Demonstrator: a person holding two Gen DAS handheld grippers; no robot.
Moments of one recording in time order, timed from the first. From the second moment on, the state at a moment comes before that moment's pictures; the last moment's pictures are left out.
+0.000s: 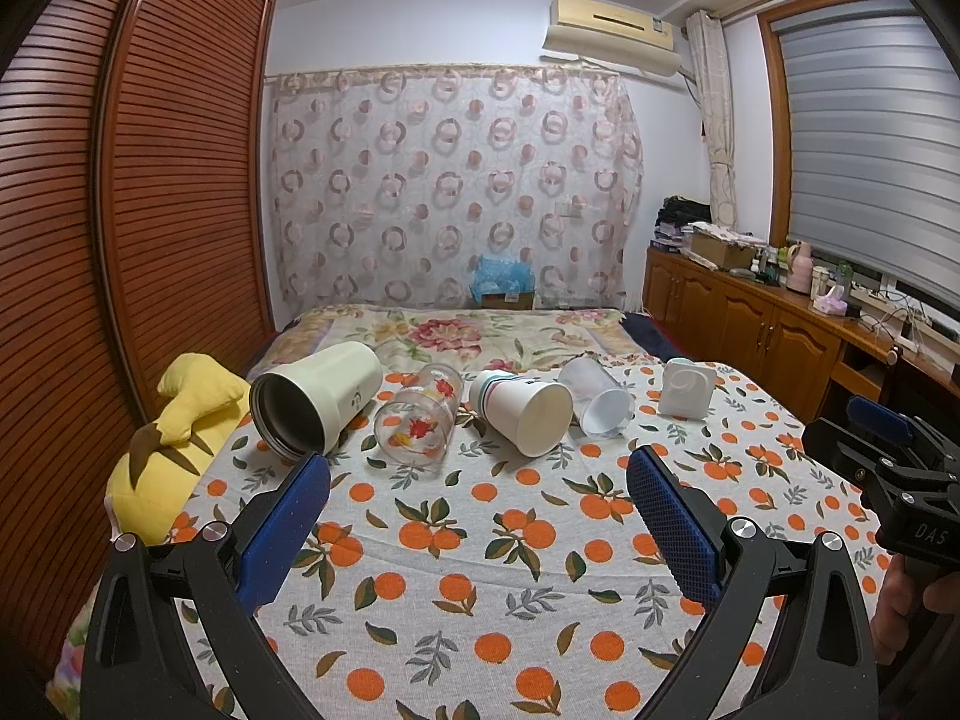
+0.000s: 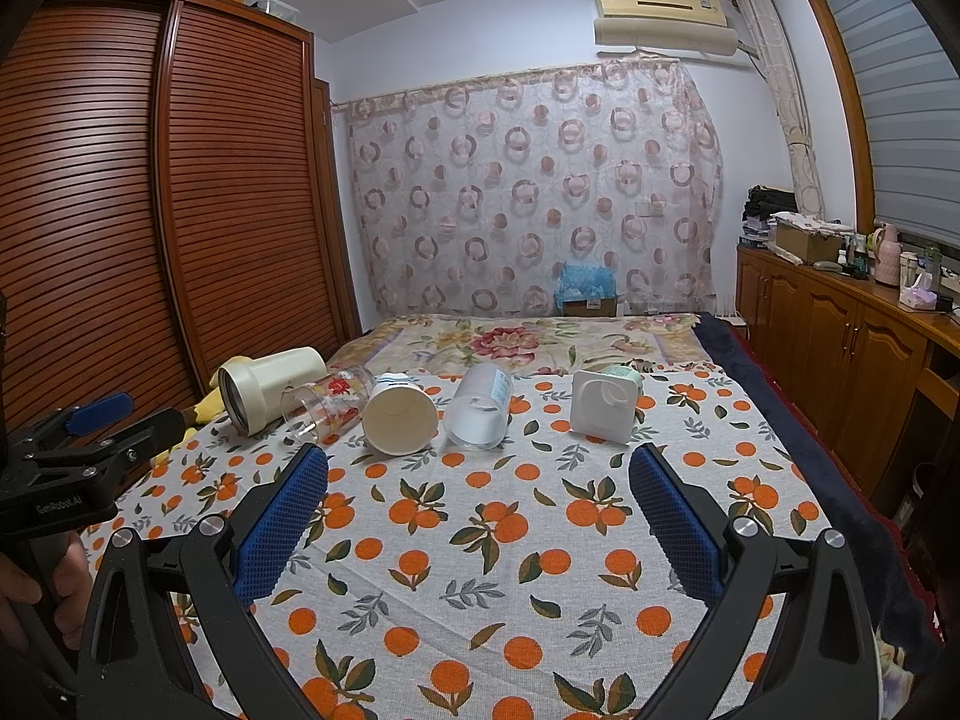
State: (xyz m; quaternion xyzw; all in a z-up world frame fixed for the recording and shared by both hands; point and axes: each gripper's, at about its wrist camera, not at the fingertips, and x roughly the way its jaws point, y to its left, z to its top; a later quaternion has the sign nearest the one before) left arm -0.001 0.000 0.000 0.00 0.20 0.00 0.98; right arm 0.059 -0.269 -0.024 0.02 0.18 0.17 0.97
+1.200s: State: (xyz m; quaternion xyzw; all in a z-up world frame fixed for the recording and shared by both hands) left arm 0.035 0.023 -0.027 0.00 0.26 -0.01 0.96; right arm 0.087 -0.256 -0.029 0.01 0.21 0.18 0.96
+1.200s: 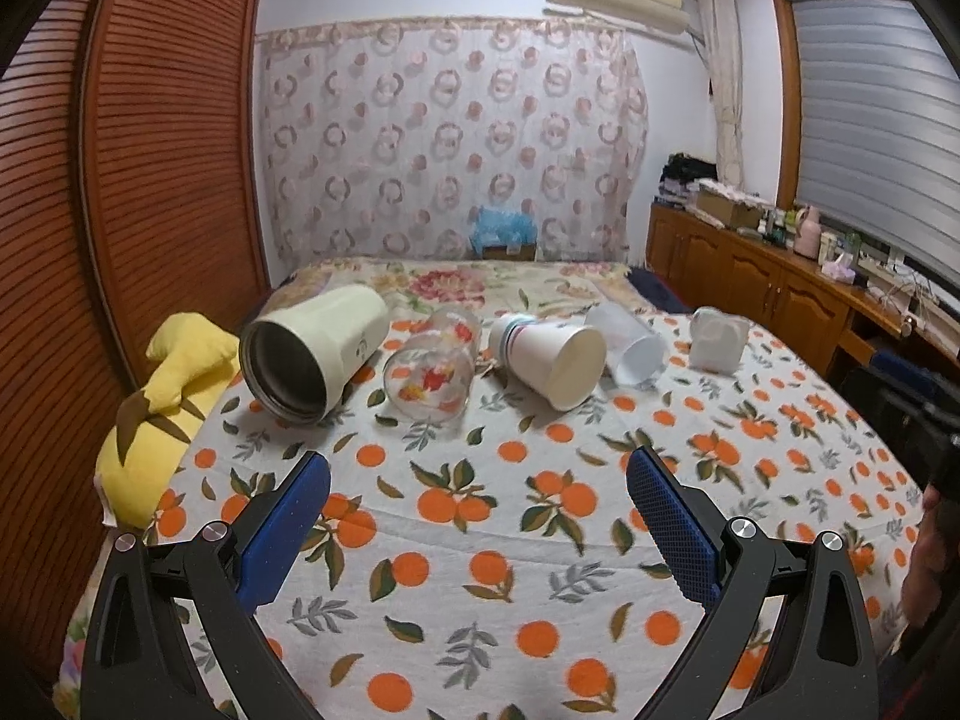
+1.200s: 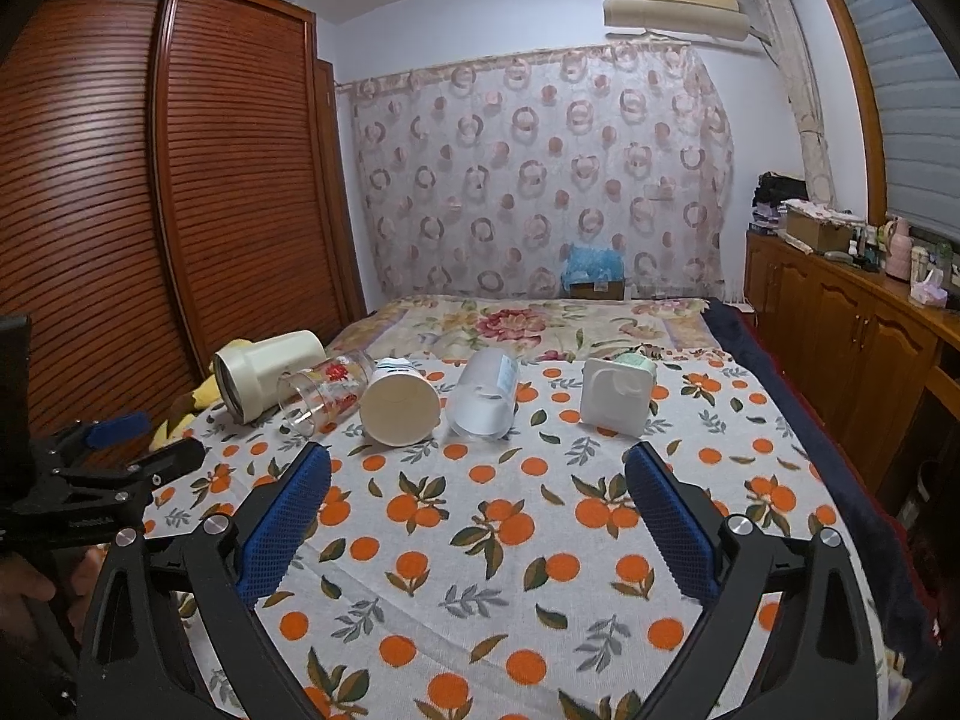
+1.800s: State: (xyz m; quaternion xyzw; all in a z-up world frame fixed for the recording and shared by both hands) left arm 0.084 0.046 -0.041 0.03 0.31 -0.05 0.95; right arm 0.212 -0.217 -0.019 -0.06 0.29 0.18 0.94
